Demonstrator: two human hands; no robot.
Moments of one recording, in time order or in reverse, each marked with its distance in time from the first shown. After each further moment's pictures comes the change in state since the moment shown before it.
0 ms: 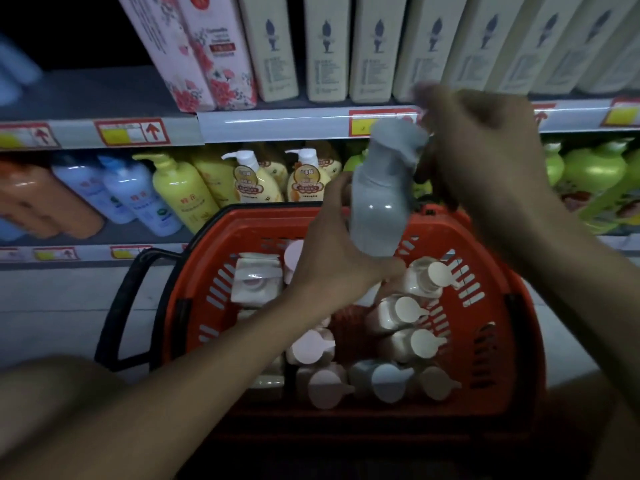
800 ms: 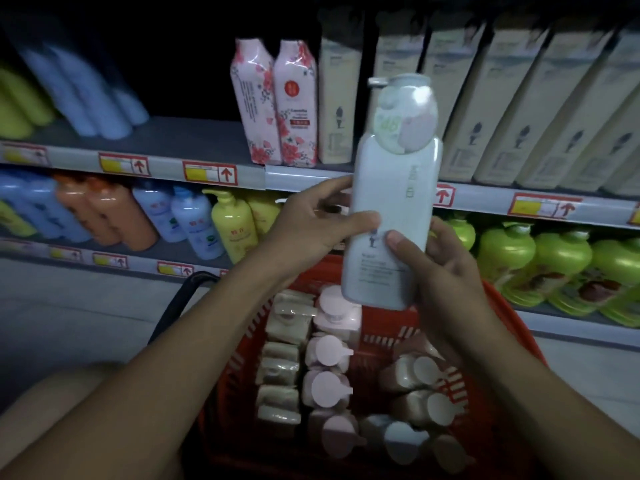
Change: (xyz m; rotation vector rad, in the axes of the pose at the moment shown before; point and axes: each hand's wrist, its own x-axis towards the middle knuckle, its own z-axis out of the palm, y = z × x) left_hand 0.028 0.043 -0.091 -0.275 0.055 -0.054; right_hand -0.034 0.038 0.051 0.670 -0.243 0.214
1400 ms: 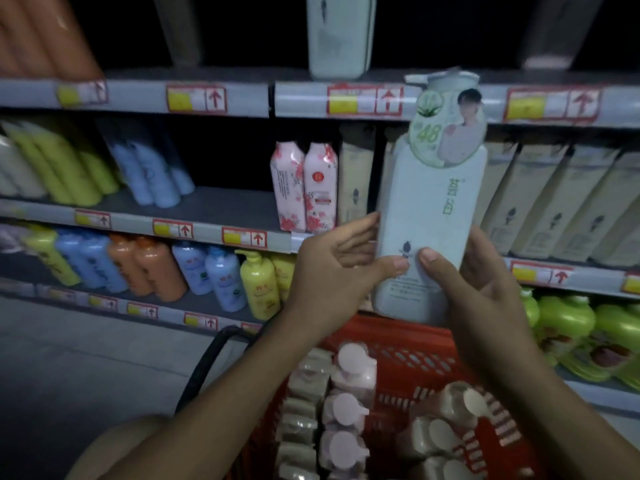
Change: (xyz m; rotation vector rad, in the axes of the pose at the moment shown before) left_hand -0.024 0.055 0.007 0.004 0.173 0.263; right_hand -0.007 -0.076 0.016 -0.165 -0.071 -0.365
